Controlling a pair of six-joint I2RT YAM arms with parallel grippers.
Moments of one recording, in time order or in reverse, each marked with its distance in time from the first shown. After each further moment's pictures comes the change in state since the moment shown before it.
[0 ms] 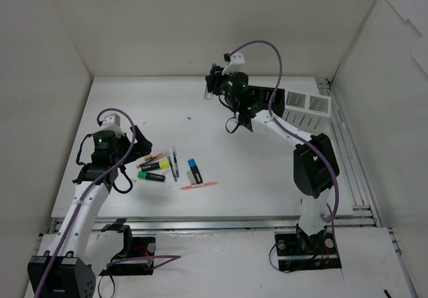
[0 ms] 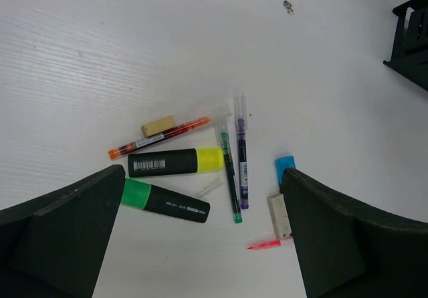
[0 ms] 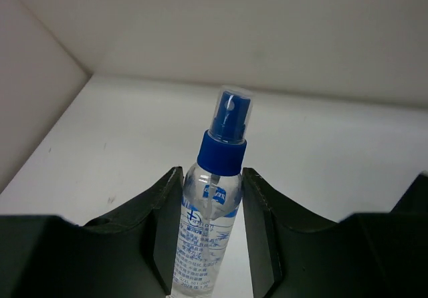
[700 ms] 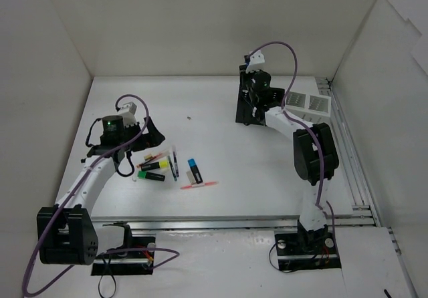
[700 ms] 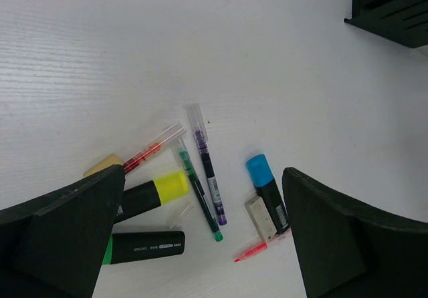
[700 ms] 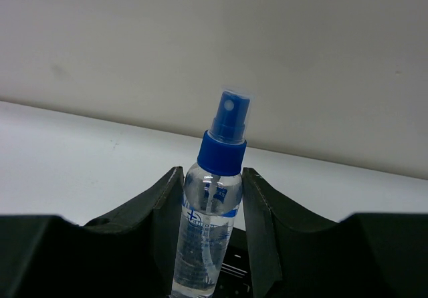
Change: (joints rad) left arm 0.000 0.305 0.100 0.154 0.262 0.099; right arm -0.253 0.109 -0.048 0.298 0.057 -0.425
